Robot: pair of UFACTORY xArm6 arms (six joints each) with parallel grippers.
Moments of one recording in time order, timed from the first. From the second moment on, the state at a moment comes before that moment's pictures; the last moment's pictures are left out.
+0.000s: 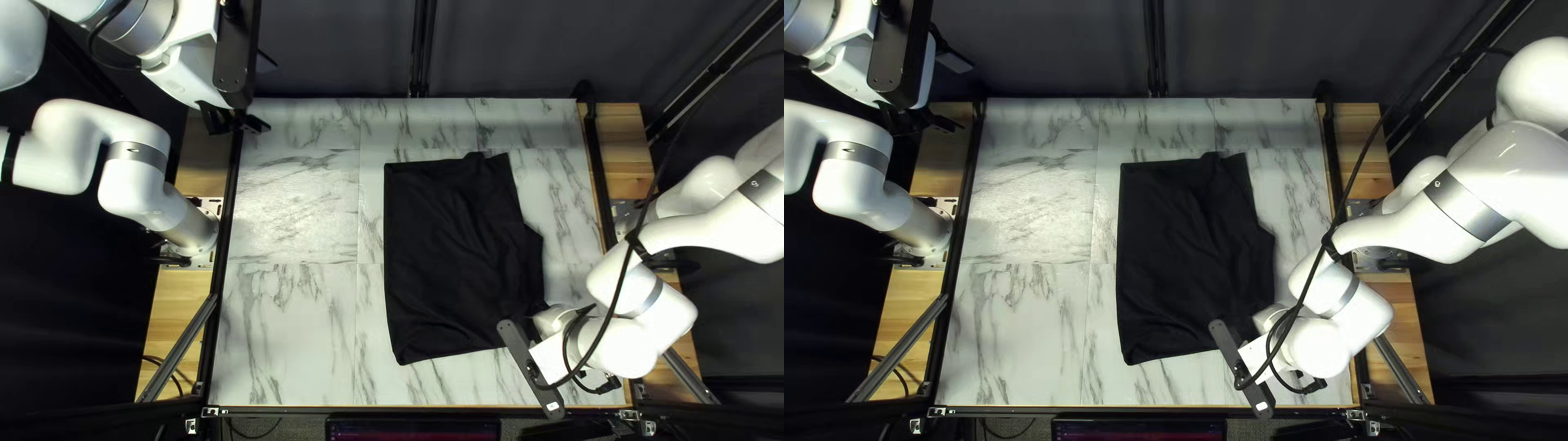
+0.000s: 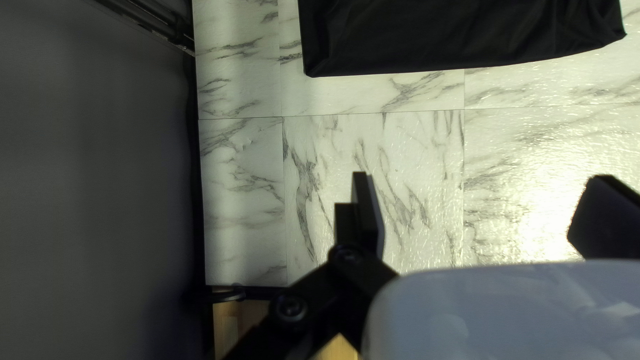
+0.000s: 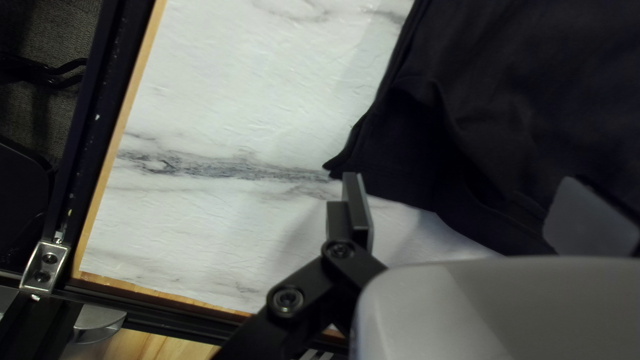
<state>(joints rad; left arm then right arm) 0.02 -0.85 -1.09 0.11 1.49 0.06 0.77 -0.09 -0.69 -0.21 0.87 0.37</state>
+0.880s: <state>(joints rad) 0.19 -0.68 -0.93 -0.01 1.23 0.29 0.77 -0.10 -0.68 -0.21 0.87 0.37</state>
